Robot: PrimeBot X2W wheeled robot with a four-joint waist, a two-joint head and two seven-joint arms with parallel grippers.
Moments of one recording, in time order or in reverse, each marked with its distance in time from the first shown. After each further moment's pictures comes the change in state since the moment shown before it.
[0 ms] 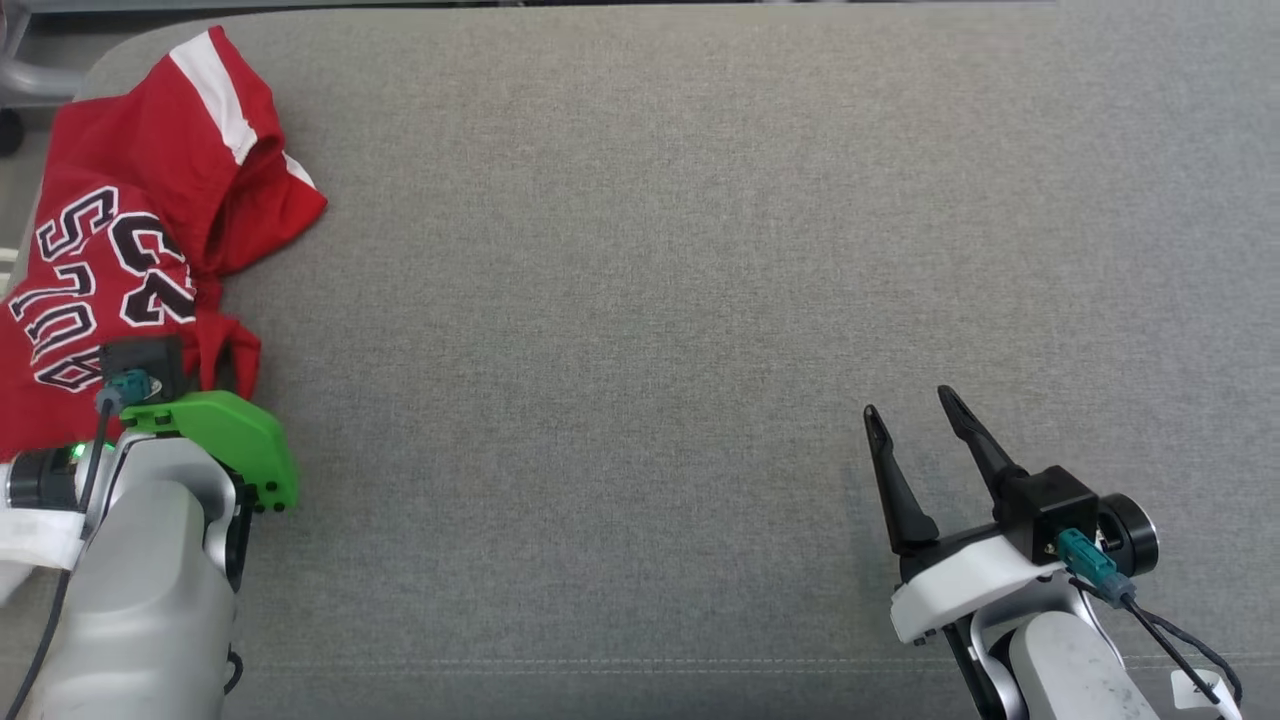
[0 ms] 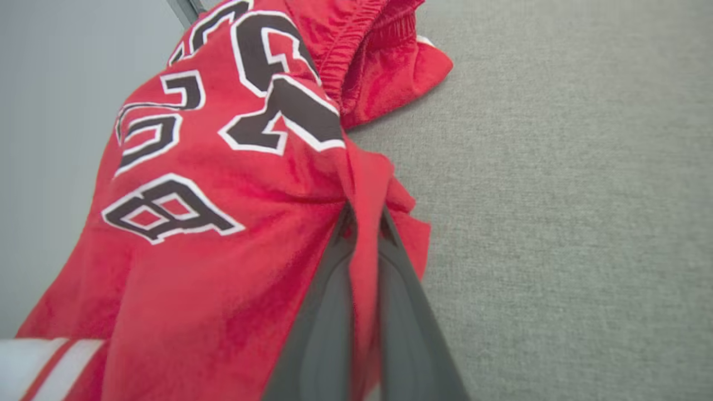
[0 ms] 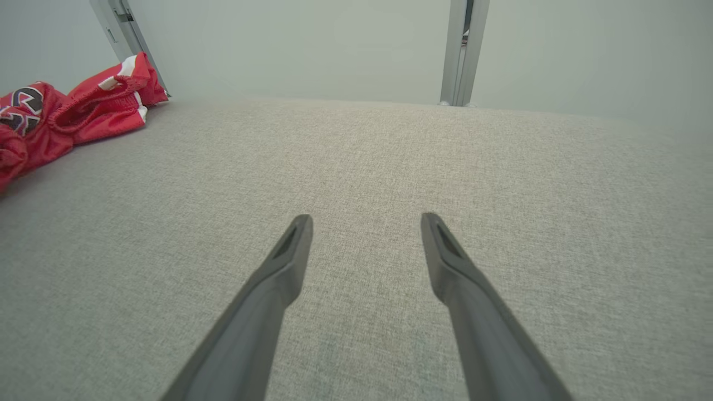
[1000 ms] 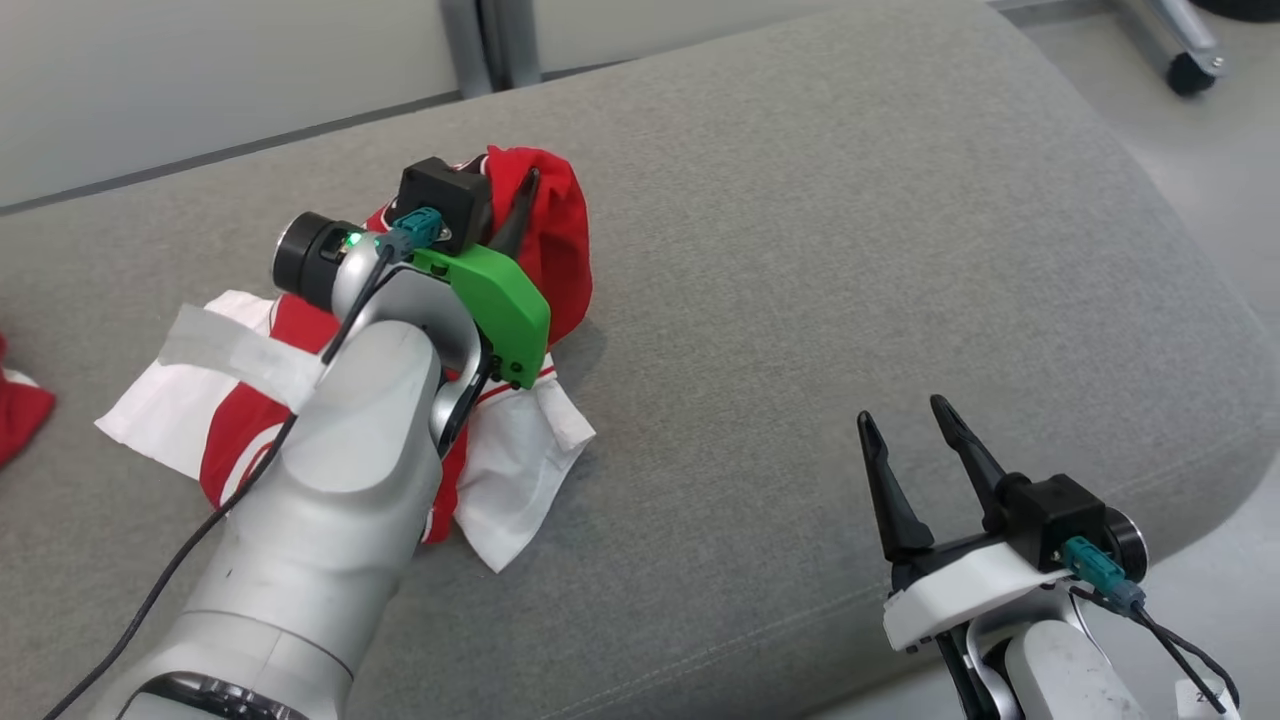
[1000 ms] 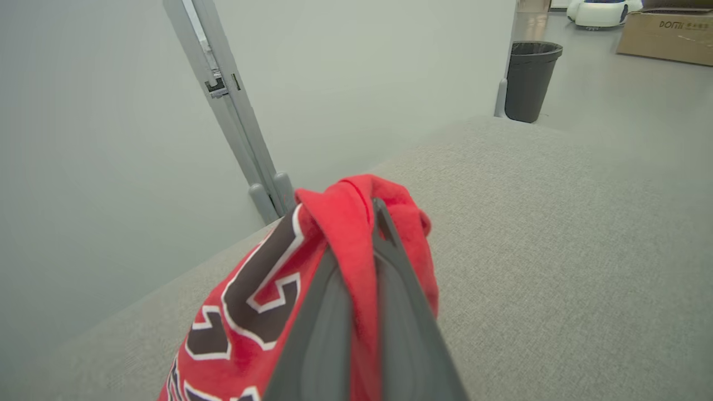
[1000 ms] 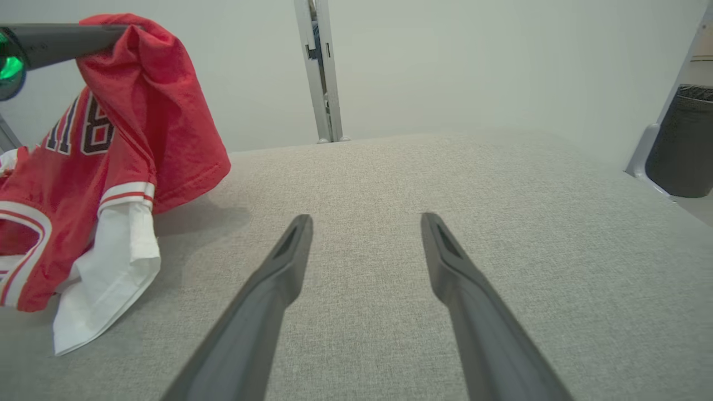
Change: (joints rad) left arm -0.175 -0.196 -0.332 -0.216 -0.017 -0.081 0.050; right arm 0.026 0.002 0.019 -0.018 0.084 0.000 0.000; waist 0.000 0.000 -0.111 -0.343
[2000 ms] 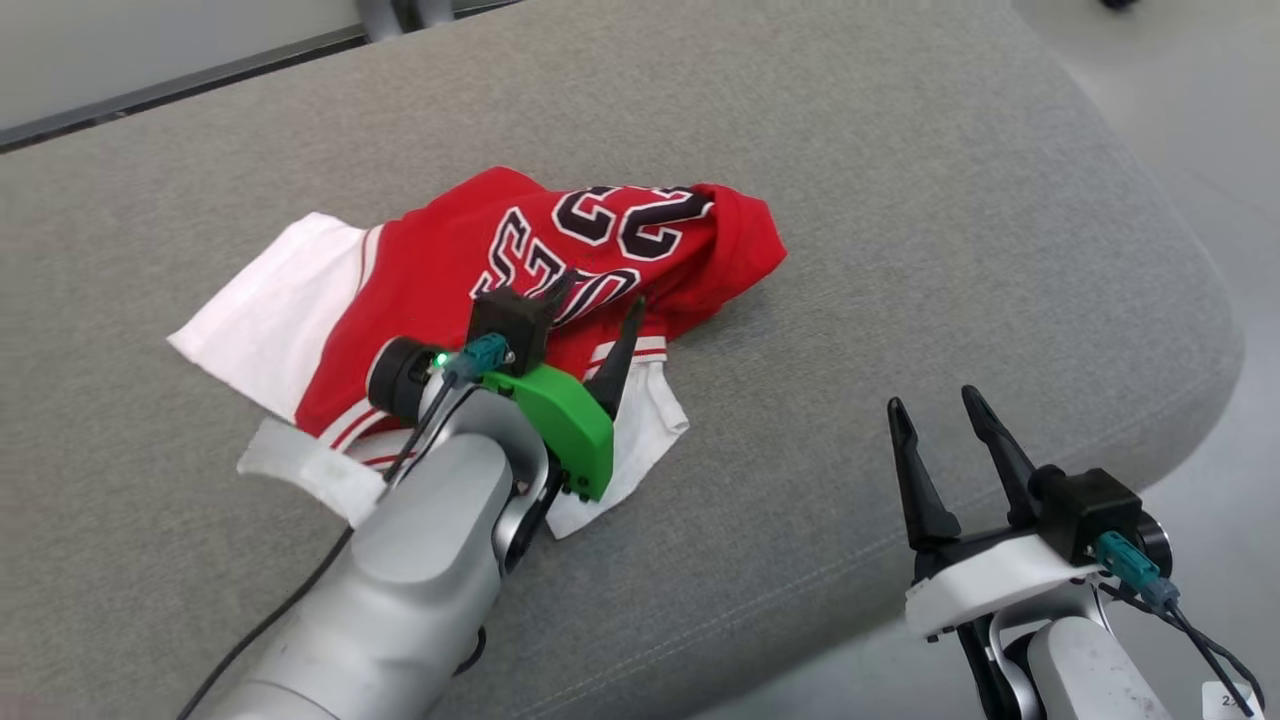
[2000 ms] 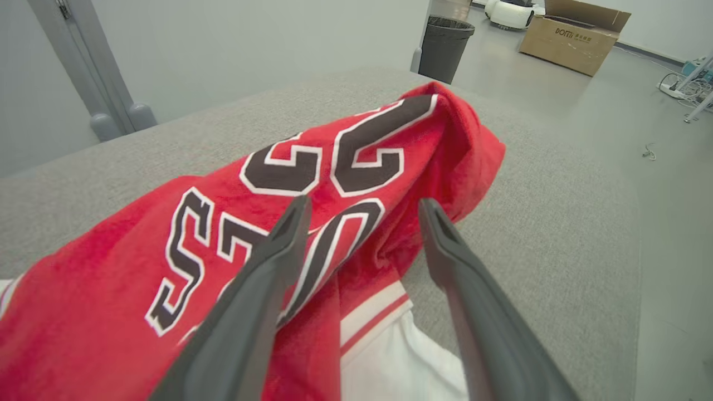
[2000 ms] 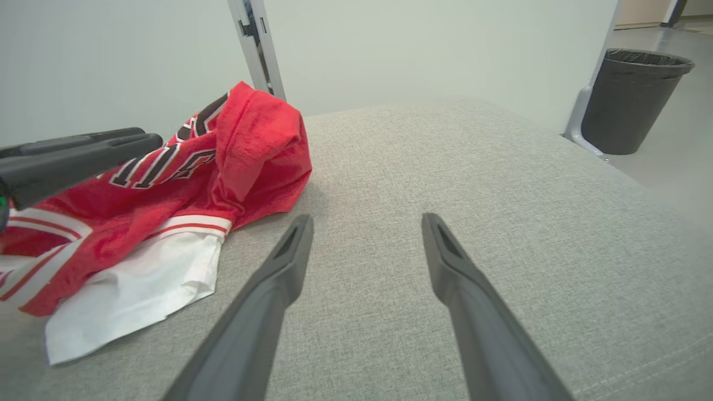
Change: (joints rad) left arm 0.096 0.001 -0.336 -0.017 -0.349 0.089 -0.128; right arm -0.005 0.001 -0.041 -0.017 0.031 0.000 0.000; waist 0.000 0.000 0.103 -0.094
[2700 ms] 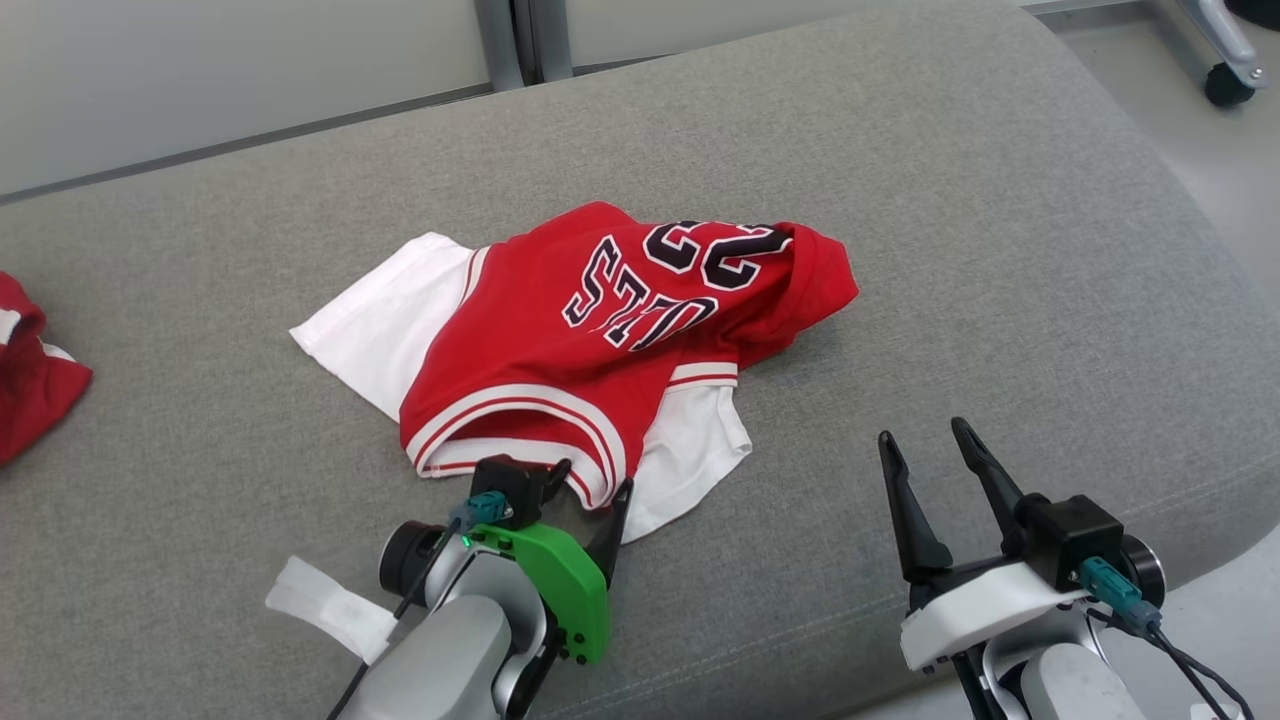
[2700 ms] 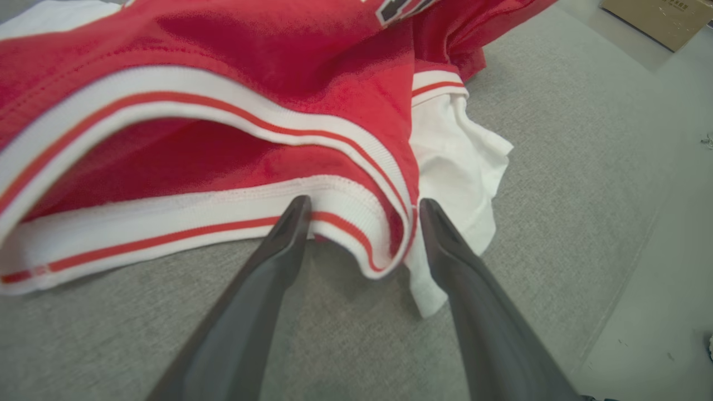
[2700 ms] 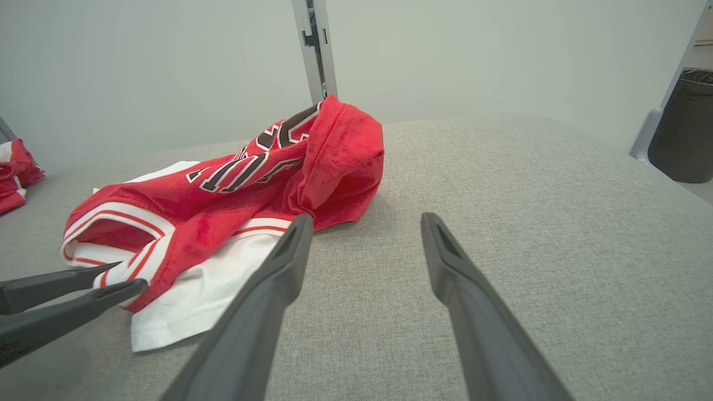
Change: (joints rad) left arm 0.238 0.014 -0.017 0.010 -0.066 -0.006 0.034; right arm 0.031 0.000 0.015 0.016 -0.024 0.000 0.000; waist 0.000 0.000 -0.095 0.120
